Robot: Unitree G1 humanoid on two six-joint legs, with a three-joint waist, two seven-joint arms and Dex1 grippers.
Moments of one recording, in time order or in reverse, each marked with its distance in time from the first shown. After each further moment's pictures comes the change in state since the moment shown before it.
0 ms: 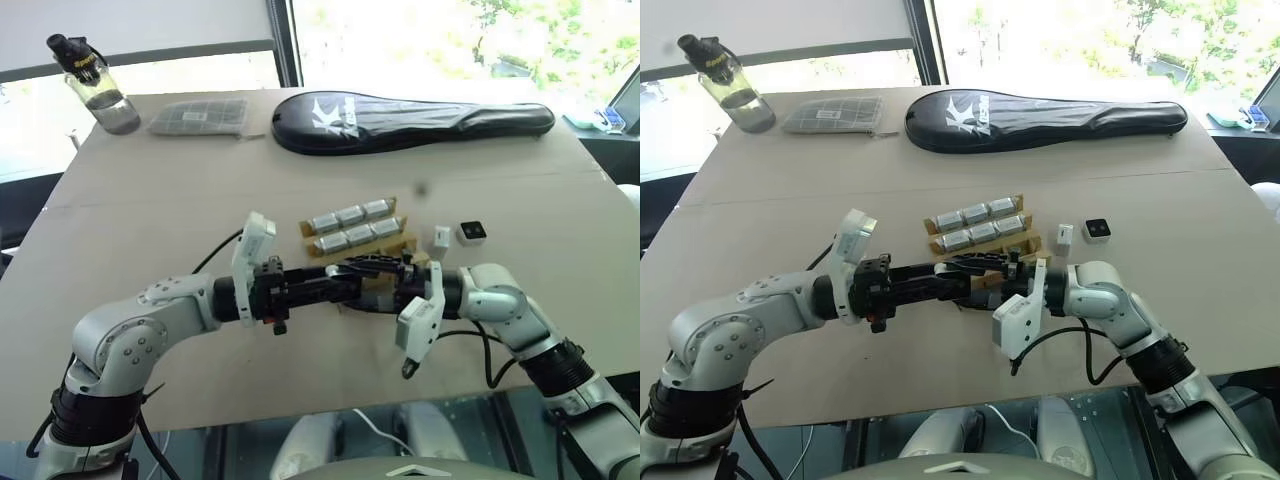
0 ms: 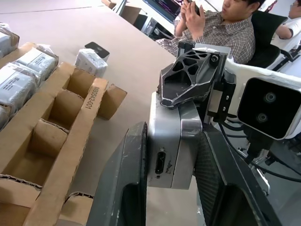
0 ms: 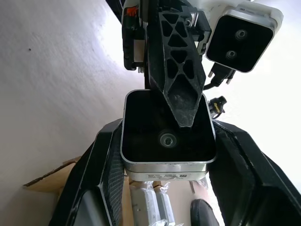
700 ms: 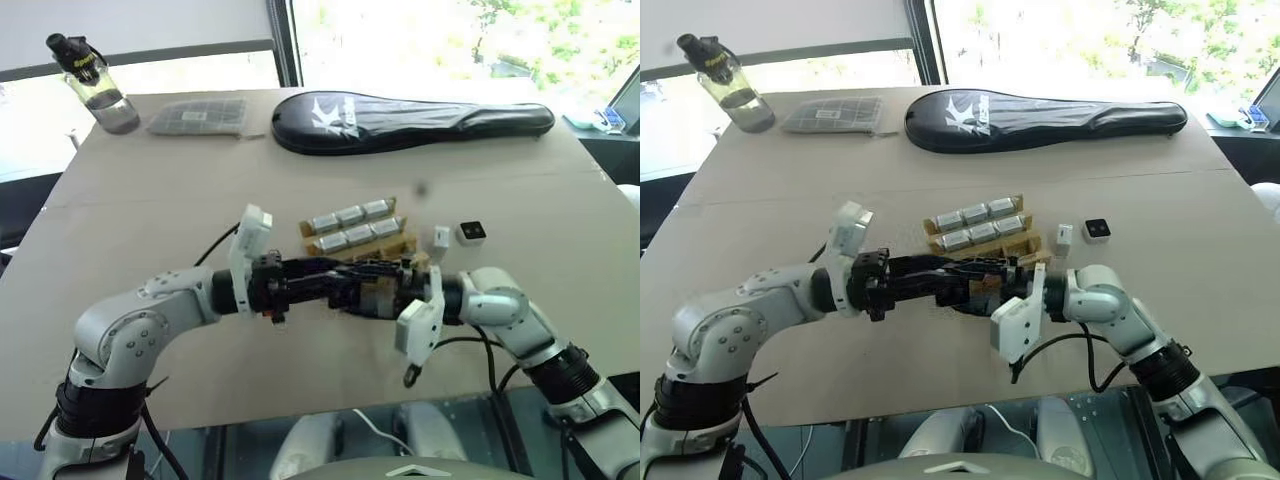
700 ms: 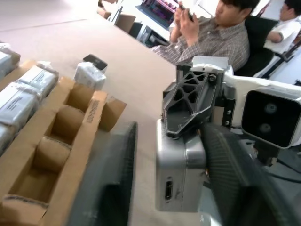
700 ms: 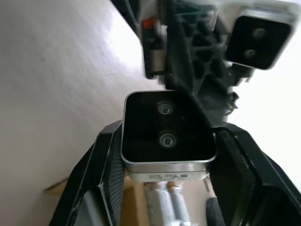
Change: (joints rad) left arm -0.033 -0.026 0.015 0.028 0.031 -0.017 -0.039; right arm 0.023 -0.028 0.041 -0.066 0.040 0.080 0.035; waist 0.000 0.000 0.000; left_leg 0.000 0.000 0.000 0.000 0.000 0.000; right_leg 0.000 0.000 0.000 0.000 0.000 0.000
